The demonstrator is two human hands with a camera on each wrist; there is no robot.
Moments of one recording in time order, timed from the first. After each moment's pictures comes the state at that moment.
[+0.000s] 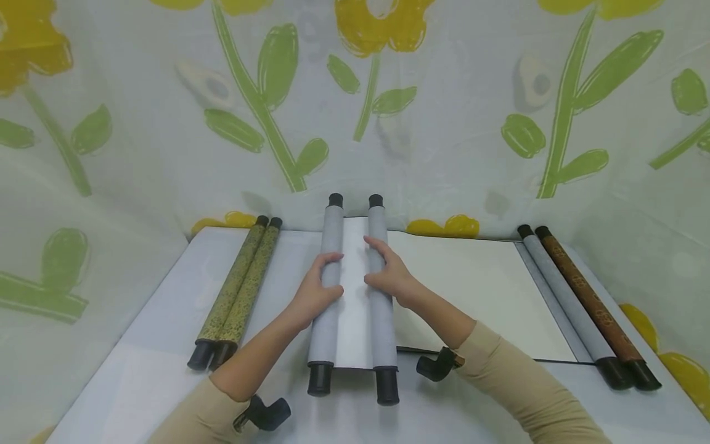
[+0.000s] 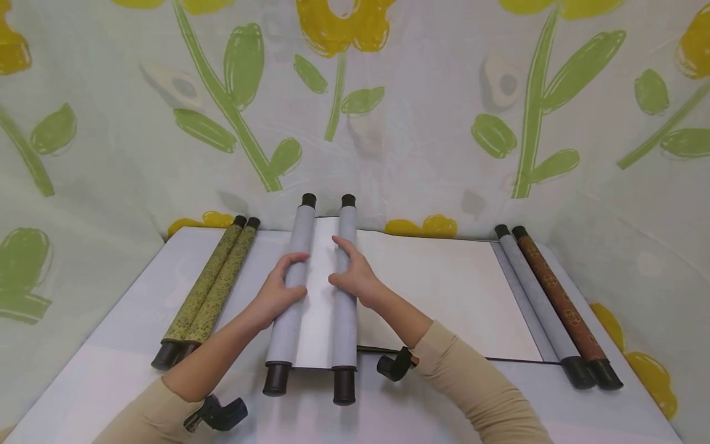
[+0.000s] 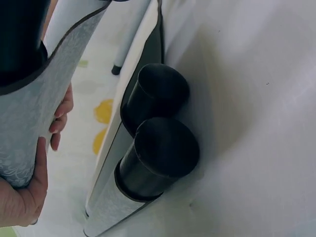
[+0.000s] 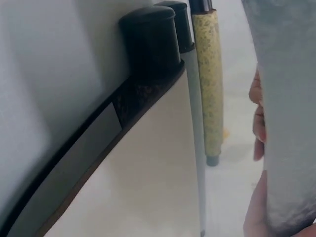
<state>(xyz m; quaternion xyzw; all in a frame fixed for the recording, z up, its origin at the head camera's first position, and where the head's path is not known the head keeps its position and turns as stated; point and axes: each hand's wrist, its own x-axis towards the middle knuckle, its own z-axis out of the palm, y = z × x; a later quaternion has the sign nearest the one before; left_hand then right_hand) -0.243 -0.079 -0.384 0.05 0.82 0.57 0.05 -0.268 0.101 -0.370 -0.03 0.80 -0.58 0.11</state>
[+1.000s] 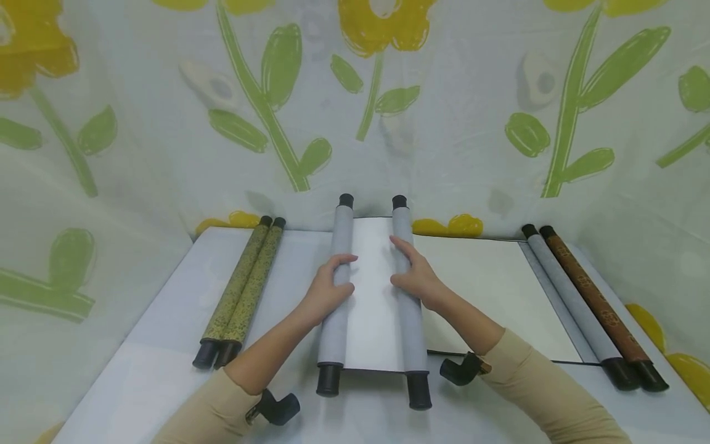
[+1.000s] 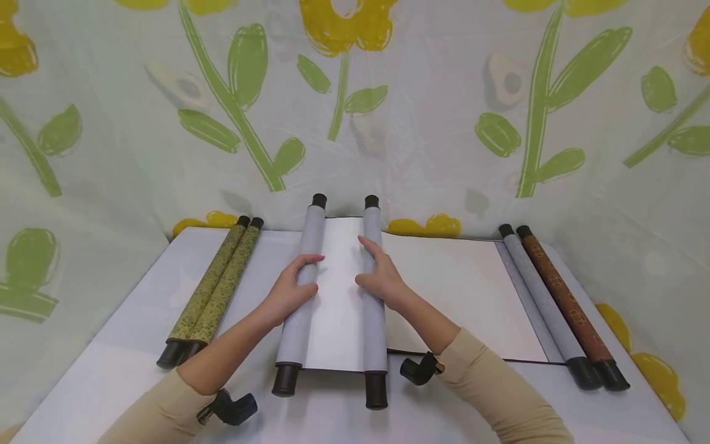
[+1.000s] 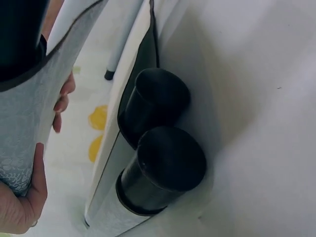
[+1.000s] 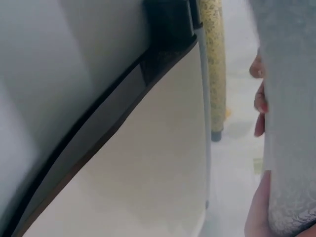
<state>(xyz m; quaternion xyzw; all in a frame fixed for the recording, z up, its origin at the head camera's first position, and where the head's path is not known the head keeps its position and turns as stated) -0.250 -0.066 -0.387 0.06 0.84 0.54 0.04 -0.263 0.136 -0.370 -0.02 0.83 -0.55 0.09</state>
